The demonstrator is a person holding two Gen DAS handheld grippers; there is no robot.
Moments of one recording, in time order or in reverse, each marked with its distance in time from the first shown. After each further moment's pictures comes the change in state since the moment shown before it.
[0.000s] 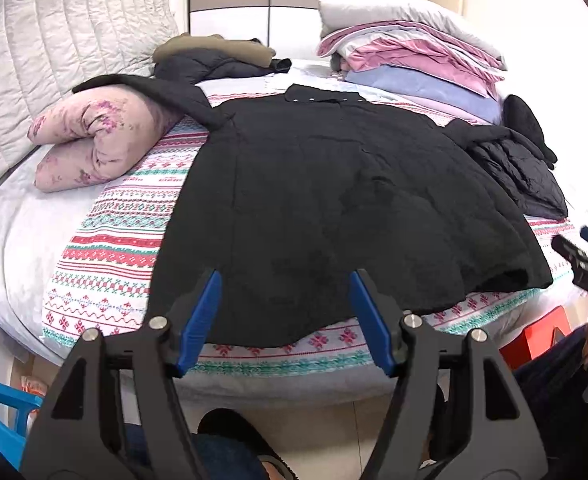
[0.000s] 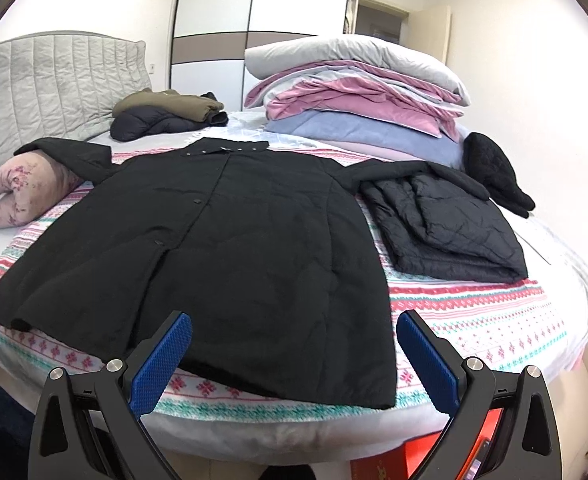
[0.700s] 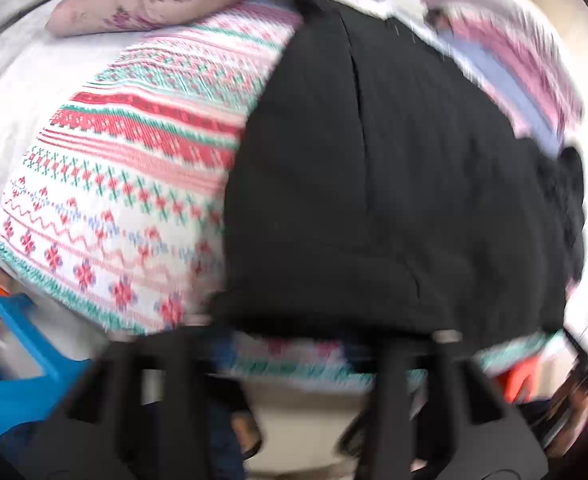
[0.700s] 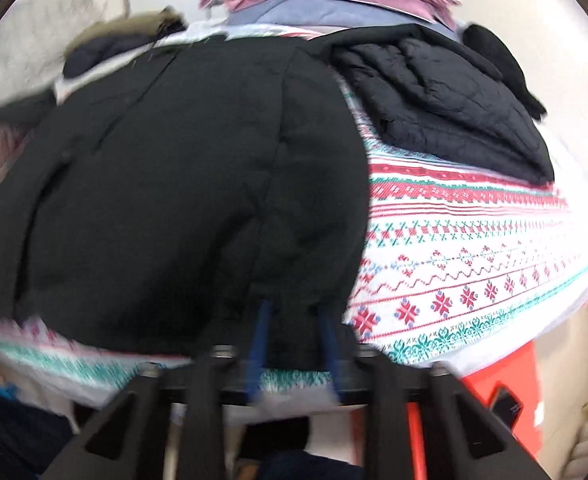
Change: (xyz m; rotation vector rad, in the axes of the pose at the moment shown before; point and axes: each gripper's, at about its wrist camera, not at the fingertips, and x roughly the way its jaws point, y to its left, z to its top) left arm 0.096 0.110 -0.018 -0.352 0.296 -0.031; right arm 0.103 -0.063 -0.036 0.156 0.353 0.031
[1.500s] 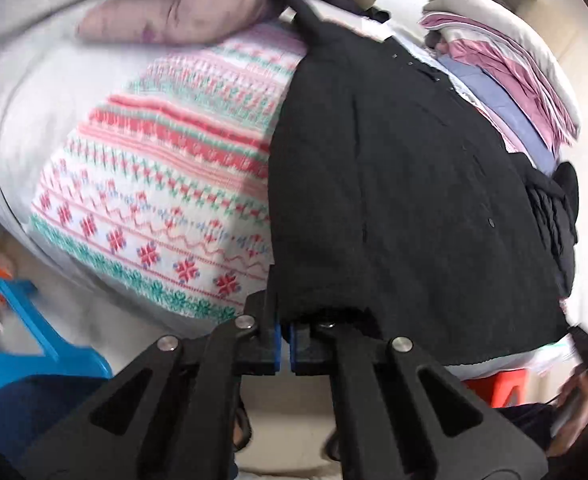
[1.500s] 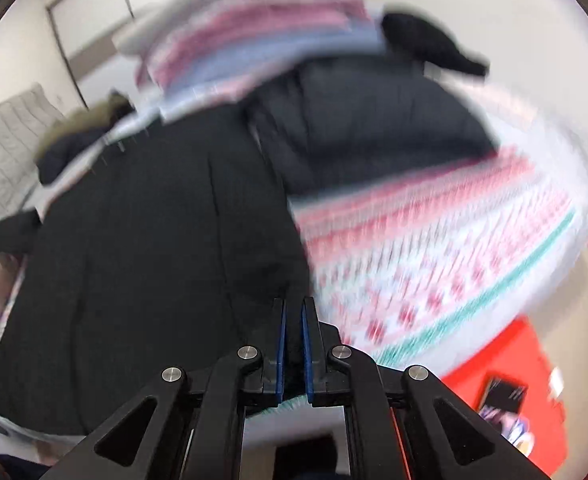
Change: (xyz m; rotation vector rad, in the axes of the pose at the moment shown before) left arm -0.037 0.001 -0.021 -0.042 -0.036 0.005; right arm -0.028 -0.079 0.032 0.237 -0.048 0.019
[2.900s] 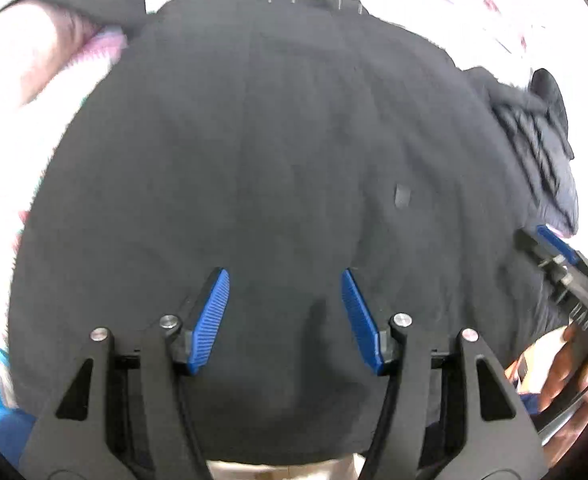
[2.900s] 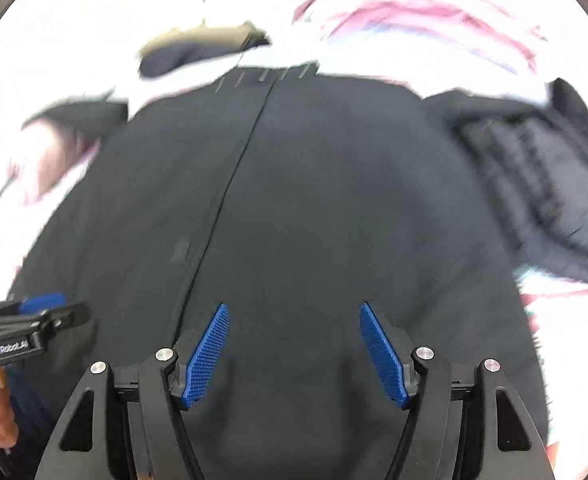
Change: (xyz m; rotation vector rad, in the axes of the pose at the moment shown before) left arm 0.069 -0.217 0.025 0.293 0.093 0.015; right arm 0.035 0.169 0.020 -0.416 -0.012 0.166
